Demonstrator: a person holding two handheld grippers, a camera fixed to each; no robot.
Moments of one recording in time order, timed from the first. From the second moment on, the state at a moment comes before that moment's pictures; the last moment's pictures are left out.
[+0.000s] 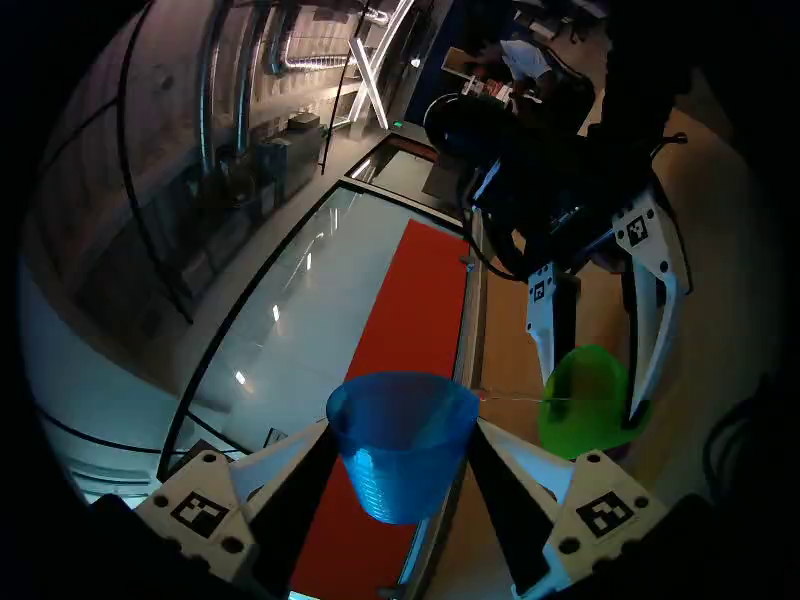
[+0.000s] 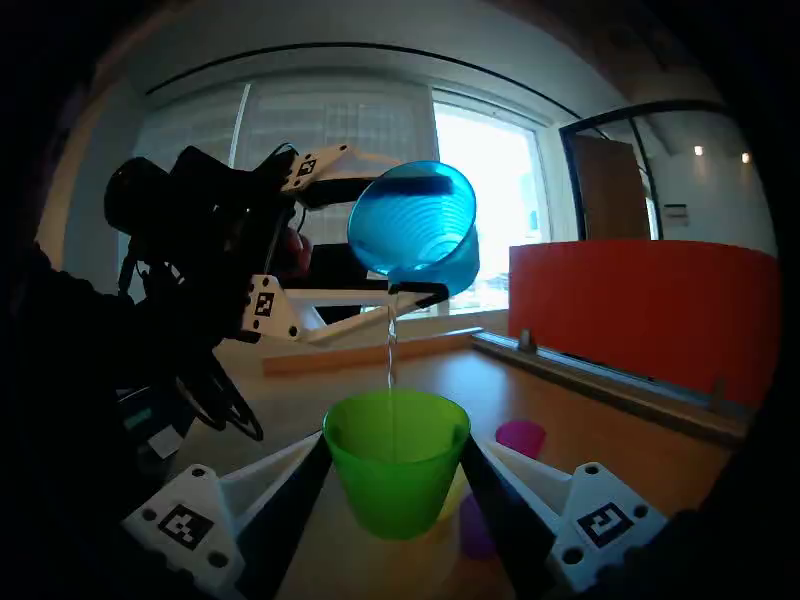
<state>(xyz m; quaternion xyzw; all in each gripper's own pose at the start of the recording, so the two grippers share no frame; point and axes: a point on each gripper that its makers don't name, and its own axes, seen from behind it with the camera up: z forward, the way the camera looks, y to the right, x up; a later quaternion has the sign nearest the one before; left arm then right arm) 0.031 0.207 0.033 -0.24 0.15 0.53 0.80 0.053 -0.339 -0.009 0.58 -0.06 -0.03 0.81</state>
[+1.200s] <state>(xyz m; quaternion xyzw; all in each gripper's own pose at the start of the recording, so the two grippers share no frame) 0.036 0.208 0.030 -0.24 0.18 0.55 0.78 0.055 -0.336 -0.012 0.58 -0.06 -0.03 0.81</state>
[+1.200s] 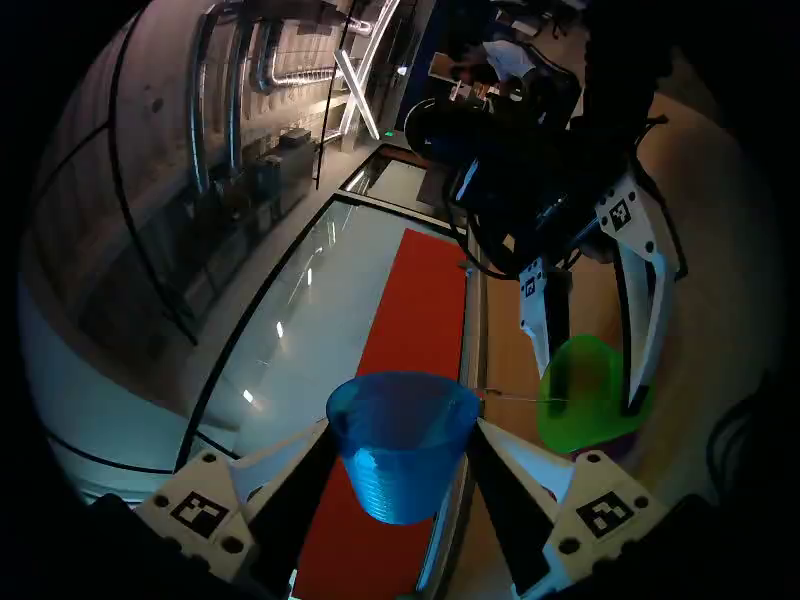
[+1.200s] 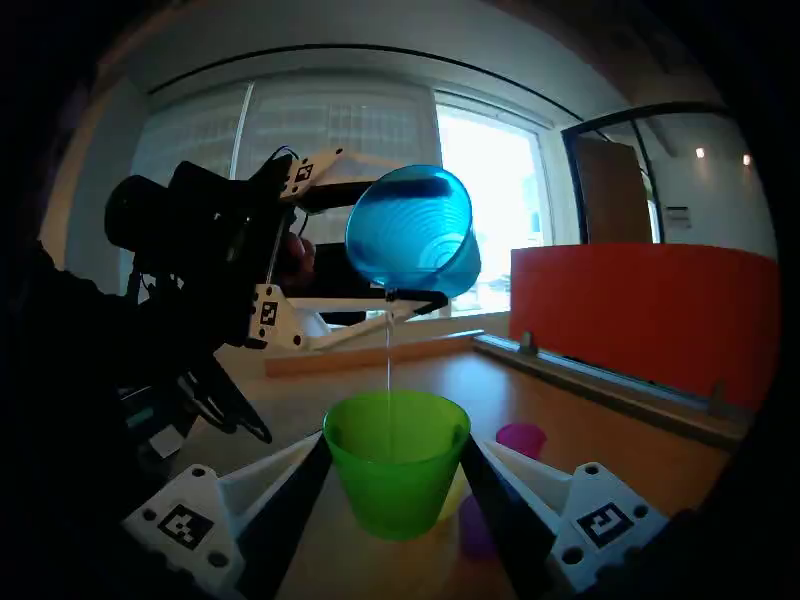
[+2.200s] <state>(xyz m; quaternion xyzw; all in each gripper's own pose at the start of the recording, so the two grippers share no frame) 0.041 0.211 0.029 -0.23 0.19 0.56 0.77 0.053 -0.336 -0.014 0.58 -0.06 -0.04 0.81</state>
